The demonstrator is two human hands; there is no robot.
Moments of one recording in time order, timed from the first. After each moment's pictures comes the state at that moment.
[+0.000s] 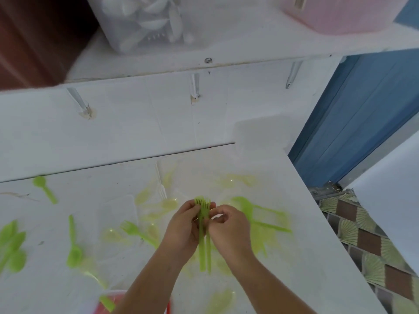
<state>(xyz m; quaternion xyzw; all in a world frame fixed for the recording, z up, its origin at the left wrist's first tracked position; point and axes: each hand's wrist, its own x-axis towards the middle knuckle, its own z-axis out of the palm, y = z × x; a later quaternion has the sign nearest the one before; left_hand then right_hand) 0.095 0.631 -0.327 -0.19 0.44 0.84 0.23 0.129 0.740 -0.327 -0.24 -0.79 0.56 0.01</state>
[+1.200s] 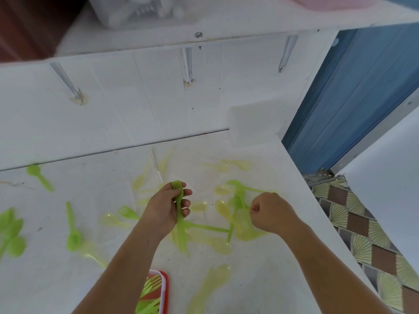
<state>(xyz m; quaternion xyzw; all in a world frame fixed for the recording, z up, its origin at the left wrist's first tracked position) 0.081 0.596 -0.330 -0.21 0.52 0.80 0.24 0.140 0.871 -0.353 -0.11 -0.96 0.18 -0.16</state>
